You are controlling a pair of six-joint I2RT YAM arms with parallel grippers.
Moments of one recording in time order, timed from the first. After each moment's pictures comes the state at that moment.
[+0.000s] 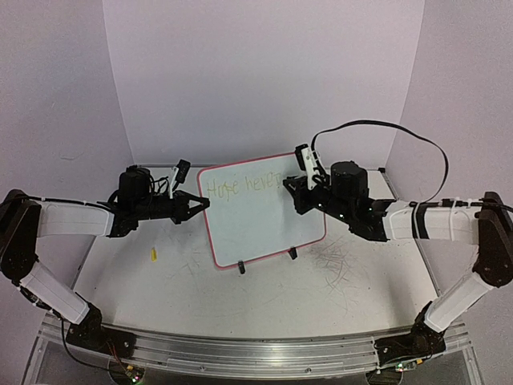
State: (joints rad) left arm -0.46 1.46 0.73 0.42 0.65 -0.20; right arm 0.76 1.53 0.95 0.38 0.09 0.03
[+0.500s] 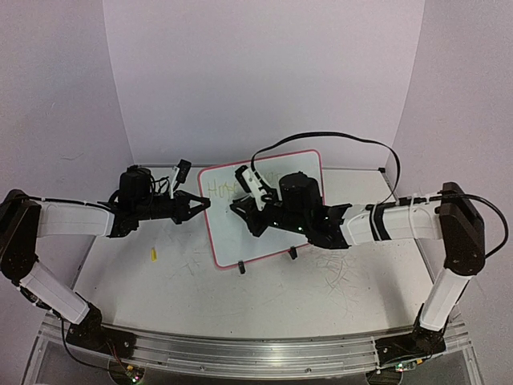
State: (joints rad) left arm -0.46 1.46 0.73 0.42 0.64 -0.20; right arm 0.97 1.78 1.16 0.37 -0.03 -0.04
